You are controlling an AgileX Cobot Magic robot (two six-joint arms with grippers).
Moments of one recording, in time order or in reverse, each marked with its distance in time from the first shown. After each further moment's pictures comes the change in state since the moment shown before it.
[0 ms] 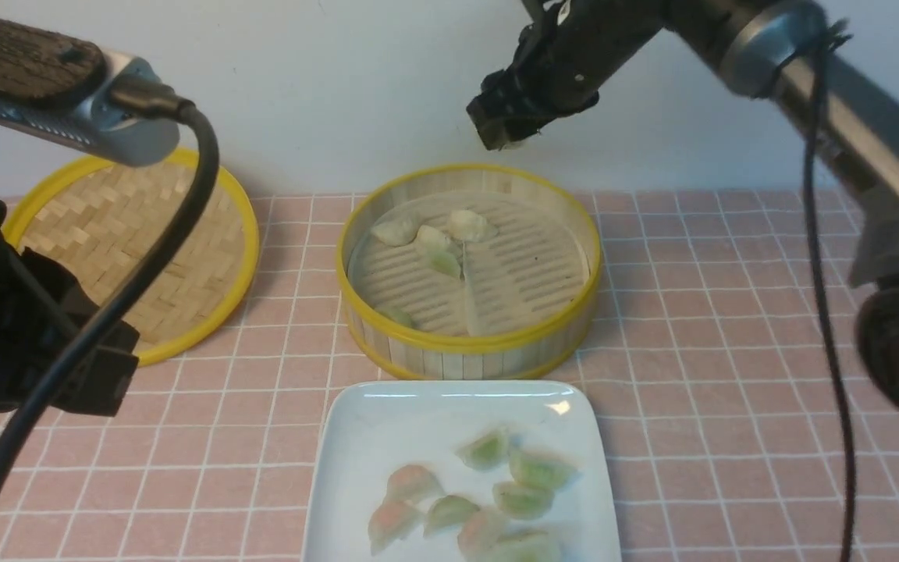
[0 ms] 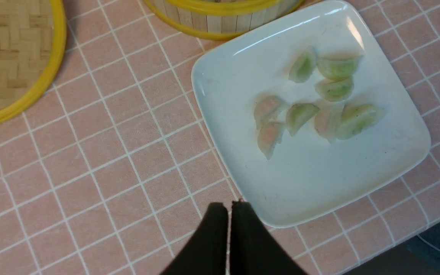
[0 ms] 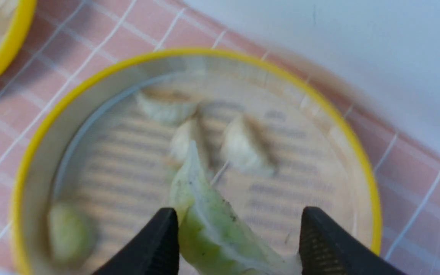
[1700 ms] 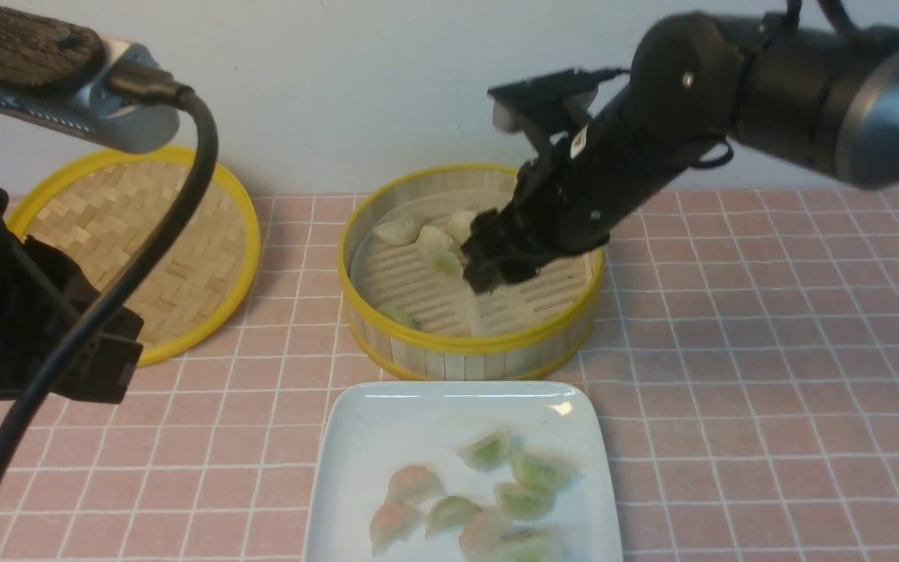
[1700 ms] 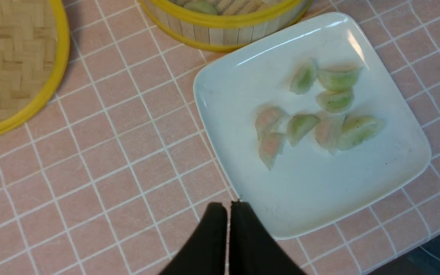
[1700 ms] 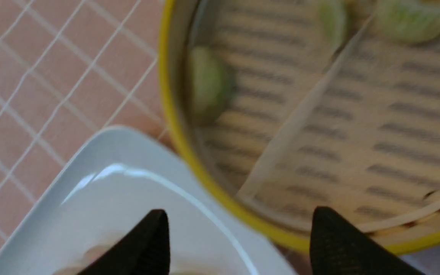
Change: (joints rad) right arm 0.069 -0.312 0.632 0.098 -0.224 -0.004; left arm 0.000 0.000 0.000 0.000 -0.024 0.000
